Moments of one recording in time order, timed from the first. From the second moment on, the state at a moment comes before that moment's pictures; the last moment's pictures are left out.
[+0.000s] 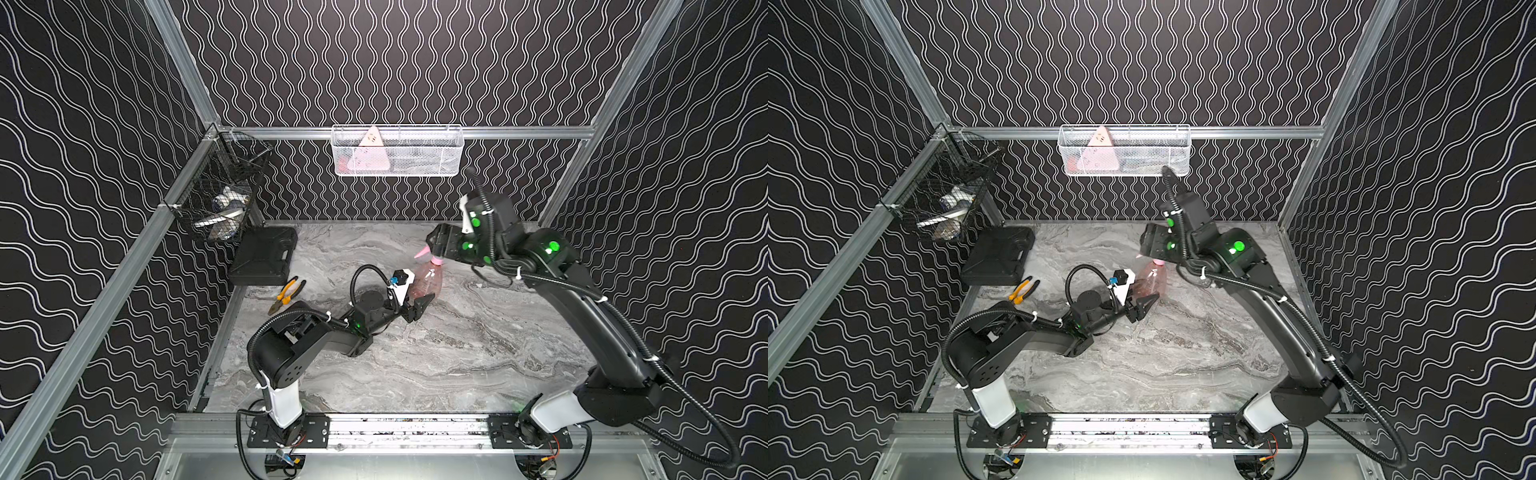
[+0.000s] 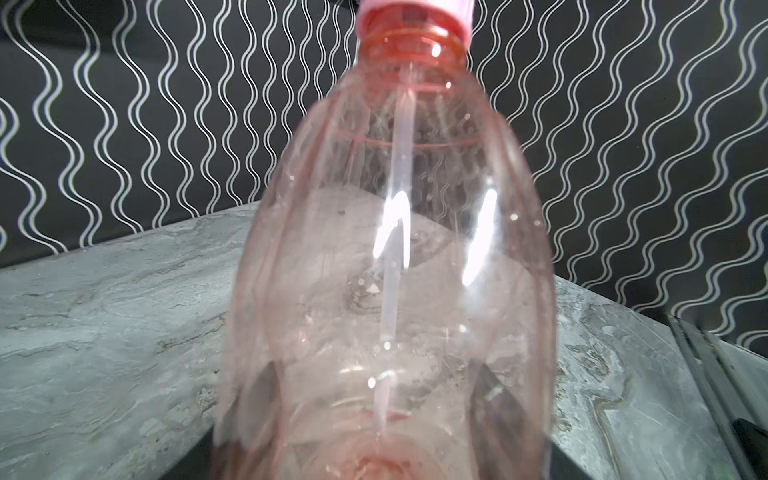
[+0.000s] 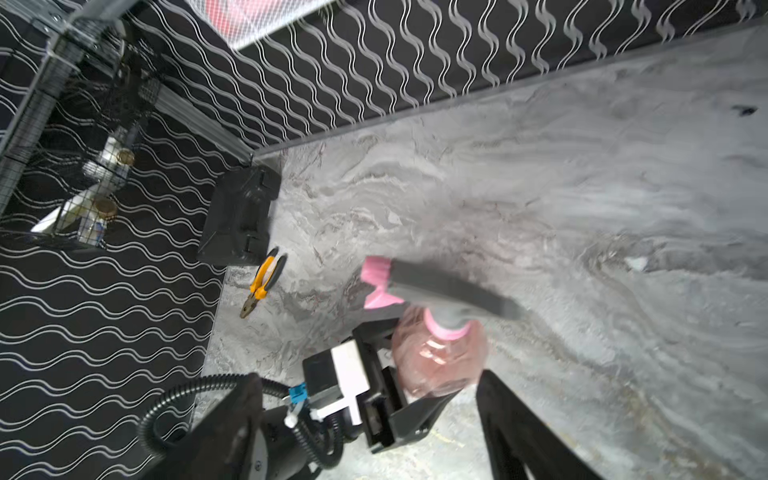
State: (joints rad) left arm -0.66 1.81 0.67 1.15 0.26 -0.21; right arm 0.64 1.49 1.88 -1.03 0.13 0.66
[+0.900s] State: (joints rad) left arm -0.63 1.76 0.68 1.07 0.34 -0.27; right arm 0.51 1.39 1.42 -0.60 -0.22 0.53
